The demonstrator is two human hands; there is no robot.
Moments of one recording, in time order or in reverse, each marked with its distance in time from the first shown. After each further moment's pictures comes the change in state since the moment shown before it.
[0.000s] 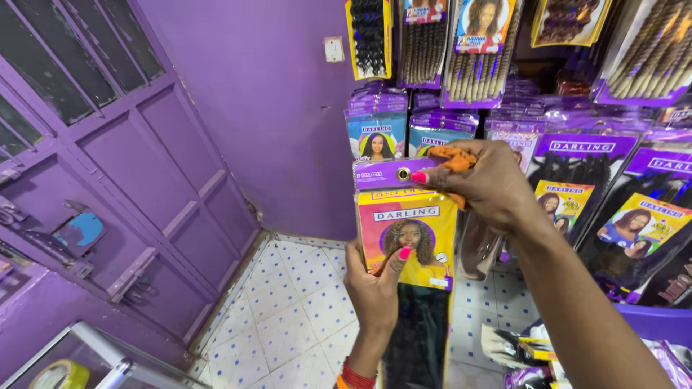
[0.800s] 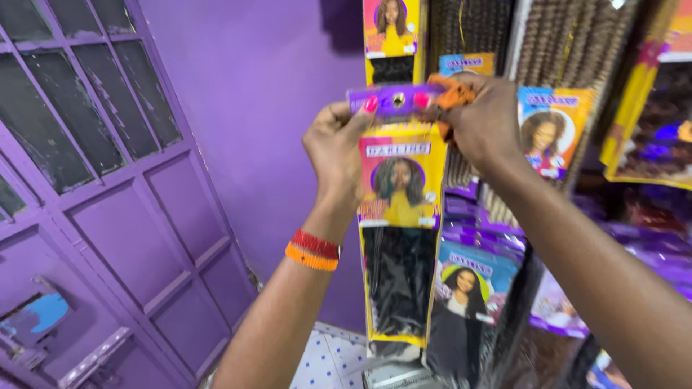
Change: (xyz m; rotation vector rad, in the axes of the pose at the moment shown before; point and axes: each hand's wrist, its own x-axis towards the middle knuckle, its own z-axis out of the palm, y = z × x) left_hand 0.452 0.033 0.137 -0.461 -0.077 0.289; right_hand 0.359 -0.033 0.006 0.154 0.092 -0.452
